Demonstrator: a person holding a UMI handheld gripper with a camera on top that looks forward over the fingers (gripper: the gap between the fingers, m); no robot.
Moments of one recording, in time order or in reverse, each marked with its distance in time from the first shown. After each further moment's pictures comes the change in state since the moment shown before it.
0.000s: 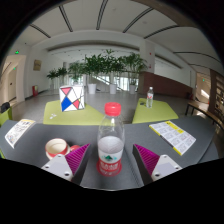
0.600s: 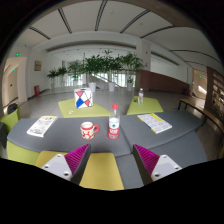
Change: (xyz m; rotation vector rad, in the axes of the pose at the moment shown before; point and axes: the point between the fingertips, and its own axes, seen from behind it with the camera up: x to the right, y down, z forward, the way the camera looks) arm -0.022 0.011 -0.337 -0.048 0.013 0.024
